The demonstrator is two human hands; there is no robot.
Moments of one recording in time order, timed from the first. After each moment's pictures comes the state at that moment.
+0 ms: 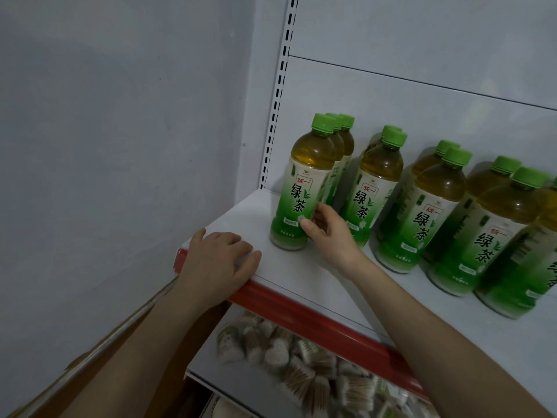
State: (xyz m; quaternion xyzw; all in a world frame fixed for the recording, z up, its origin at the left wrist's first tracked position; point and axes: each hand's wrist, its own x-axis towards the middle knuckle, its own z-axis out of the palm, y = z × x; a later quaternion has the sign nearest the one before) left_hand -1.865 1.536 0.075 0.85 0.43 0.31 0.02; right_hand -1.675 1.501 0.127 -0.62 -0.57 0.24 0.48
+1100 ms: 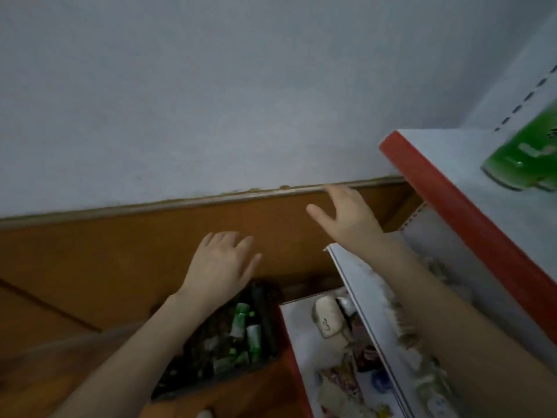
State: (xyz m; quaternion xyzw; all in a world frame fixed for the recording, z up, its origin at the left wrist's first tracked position) left_hand -1.995 1.268 -0.033 0.65 0.75 0.11 0.01; right_hand -1.832 1.417 0.029 -0.42 -0.89 0.14 0.14
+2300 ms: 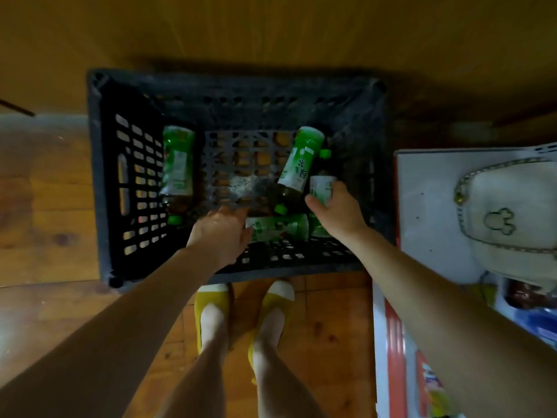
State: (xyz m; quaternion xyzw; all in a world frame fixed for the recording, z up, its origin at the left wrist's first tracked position) left_hand -2.065 1.219 -0.694 0.45 0.81 -0.05 0.38; right_hand -1.937 1.370 -0.682 -0.56 -0.69 0.42 -0.17
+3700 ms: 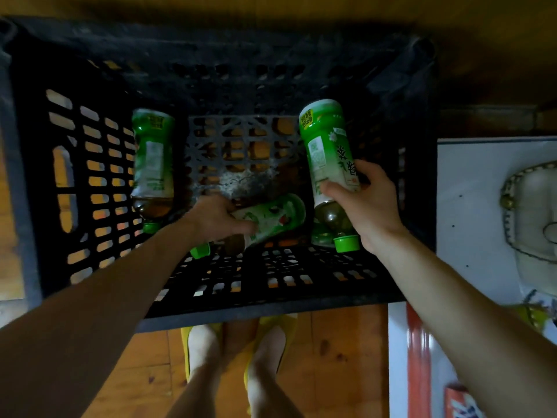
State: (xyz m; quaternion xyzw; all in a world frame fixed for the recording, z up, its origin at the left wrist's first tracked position) left_hand -2.097 1.250 -0.797 0.24 0.74 0.06 0.62; right_hand -1.937 1.394 -0.725 -0.63 -0.56 0.54 0.05
